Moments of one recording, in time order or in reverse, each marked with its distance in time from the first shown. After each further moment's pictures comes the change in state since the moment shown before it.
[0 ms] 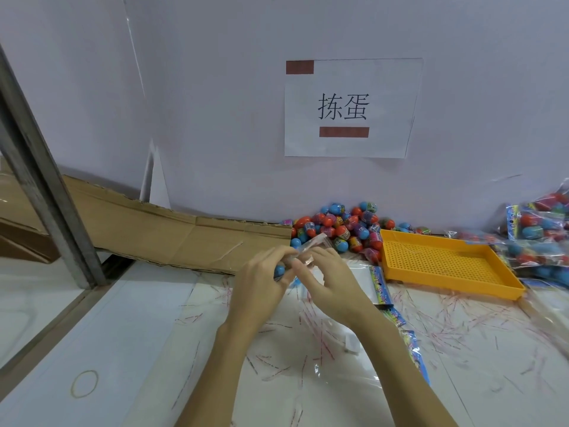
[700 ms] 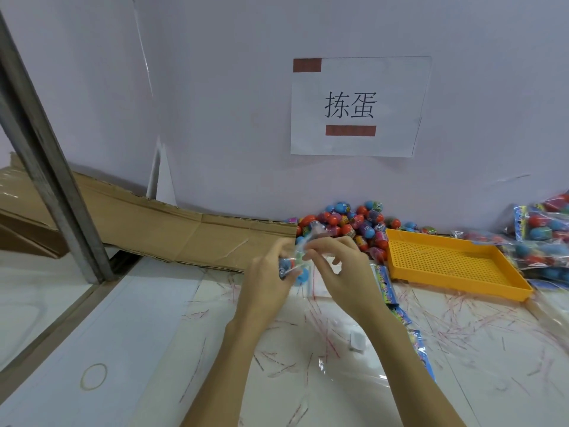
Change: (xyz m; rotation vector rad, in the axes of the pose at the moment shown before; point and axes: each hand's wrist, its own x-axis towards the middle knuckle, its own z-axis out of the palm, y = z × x) left_hand 0.002 -0.001 0.004 -0.078 -0.072 -0.278; right_hand 0.001 -0.001 -0.010 0.001 0.199 -0.044
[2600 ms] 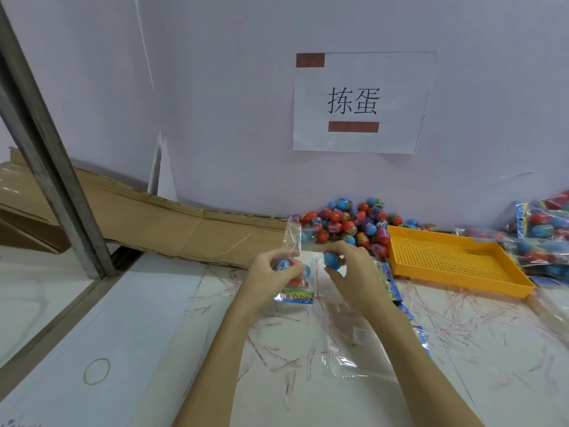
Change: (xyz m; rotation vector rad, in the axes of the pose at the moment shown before) left_hand 0.005 -0.011 -0.006 -0.582 -0.239 -0.309; right_hand -0.002 0.043 0.006 -0.286 -0.118 0.149
